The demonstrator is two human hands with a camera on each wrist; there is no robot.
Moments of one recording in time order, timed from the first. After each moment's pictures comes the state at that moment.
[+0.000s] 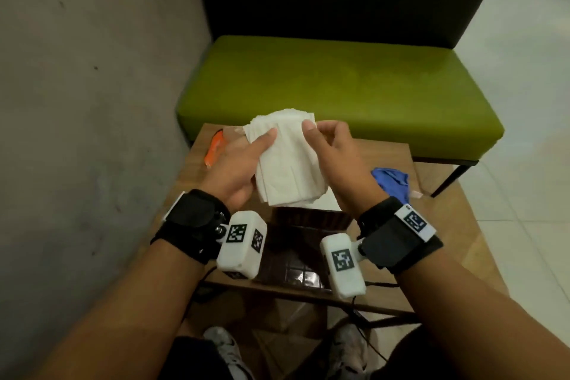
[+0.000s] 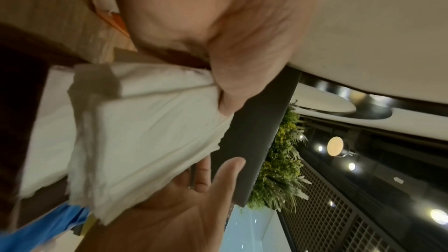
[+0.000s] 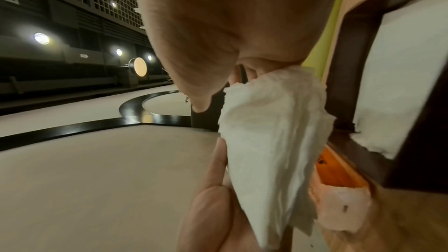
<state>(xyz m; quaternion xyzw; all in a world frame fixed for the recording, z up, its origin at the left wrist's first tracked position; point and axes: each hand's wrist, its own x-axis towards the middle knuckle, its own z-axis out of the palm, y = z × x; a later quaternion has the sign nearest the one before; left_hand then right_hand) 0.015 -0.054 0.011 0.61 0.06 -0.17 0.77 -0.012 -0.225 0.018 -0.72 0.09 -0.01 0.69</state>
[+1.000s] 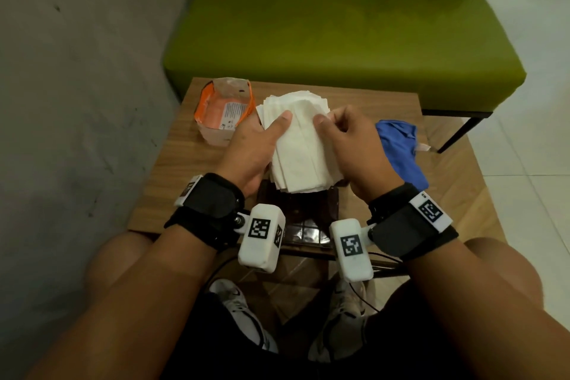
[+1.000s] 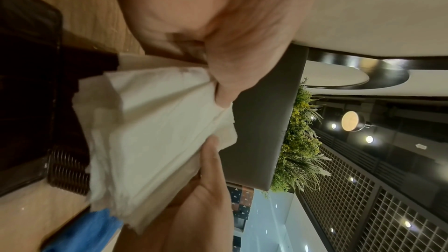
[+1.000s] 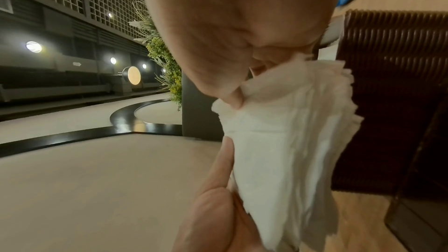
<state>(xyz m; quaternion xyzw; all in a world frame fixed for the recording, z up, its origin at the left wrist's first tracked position) -0.016 -0.079 -0.026 0.64 0.08 -0.15 0.75 -0.043 -0.245 -0.029 -0.78 0.12 -0.05 0.61</state>
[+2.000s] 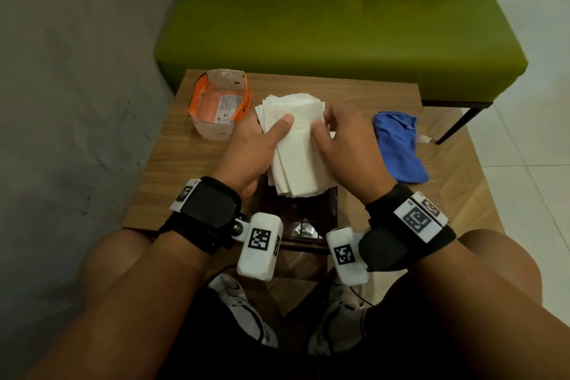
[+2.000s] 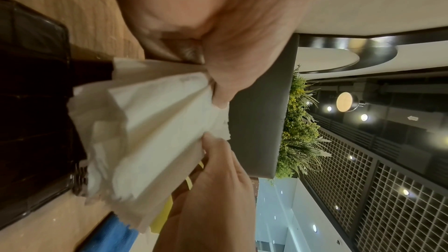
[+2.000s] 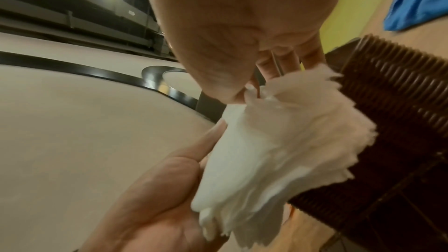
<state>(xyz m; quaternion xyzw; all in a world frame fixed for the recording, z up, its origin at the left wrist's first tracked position) -0.025 -0.078 -0.029 0.67 0.05 -0.14 0.72 -0.043 -0.245 -0.041 -0.91 0.04 -0.10 0.40</state>
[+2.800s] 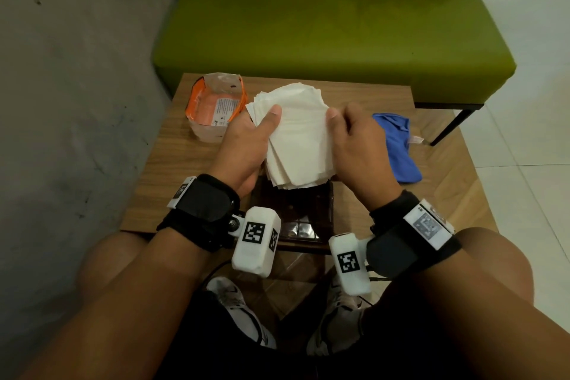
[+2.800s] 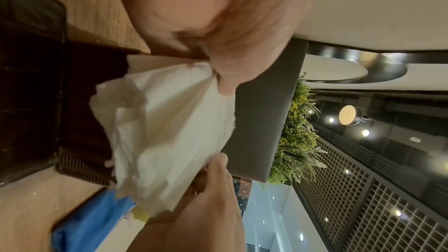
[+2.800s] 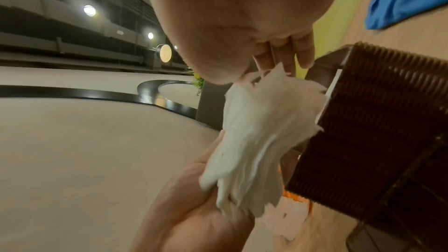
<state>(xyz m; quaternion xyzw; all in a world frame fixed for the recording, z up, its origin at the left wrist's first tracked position) -0.021 -0.082 -0.027 0.64 0.08 -0.13 0.75 -0.060 -0.253 -0.028 -0.86 0.11 -0.11 0.48</state>
